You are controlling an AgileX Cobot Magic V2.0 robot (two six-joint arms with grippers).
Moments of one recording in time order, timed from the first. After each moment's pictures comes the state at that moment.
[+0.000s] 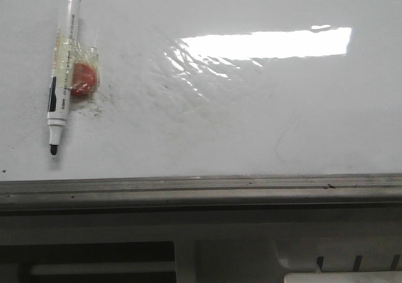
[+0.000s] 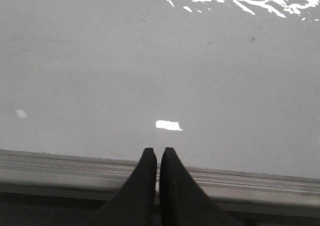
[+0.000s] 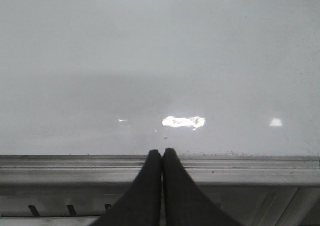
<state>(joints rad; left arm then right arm) -0.01 0.00 0.00 -0.02 0.34 -0.14 -0.05 -0.01 0.01 -0.13 0.33 0.05</state>
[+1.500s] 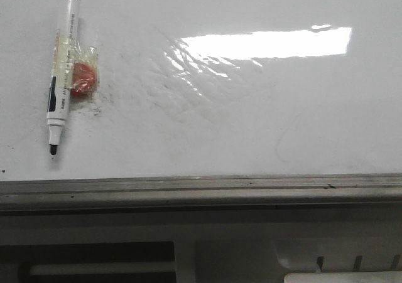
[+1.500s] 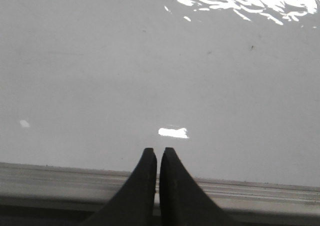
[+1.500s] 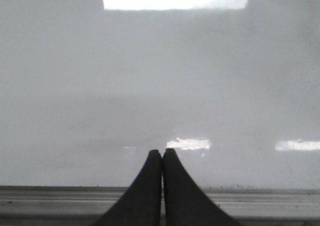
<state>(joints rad) -0.01 0.00 0.00 0.00 0.31 -0.14 -0.05 -0.01 0.01 -0.13 0.22 0.06</state>
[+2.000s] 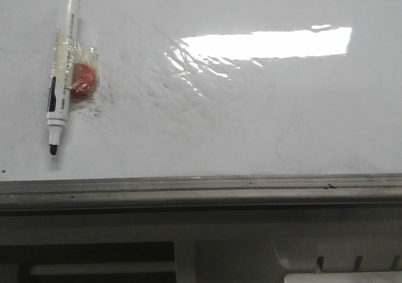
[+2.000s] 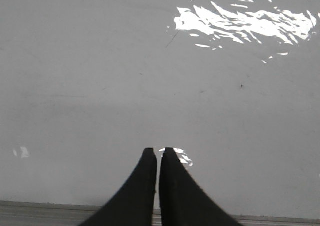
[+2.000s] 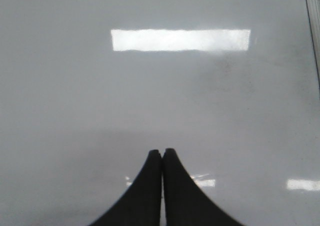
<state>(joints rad) -0.01 0.00 0.00 0.02 0.21 -0.14 -0.05 -0.01 0.01 -0.13 0.09 0.06</state>
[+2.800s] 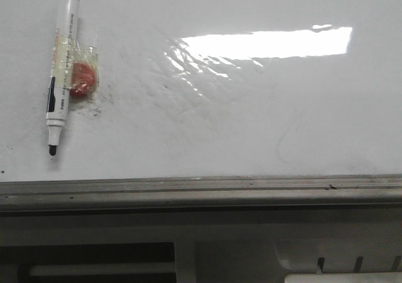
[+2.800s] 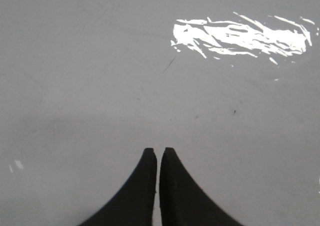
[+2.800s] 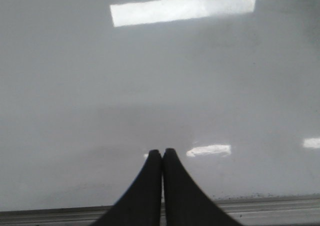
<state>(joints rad) -0.01 0.03 -0.05 0.01 0.19 -0.14 -0.05 0.00 0.00 -0.01 0.20 0.06</state>
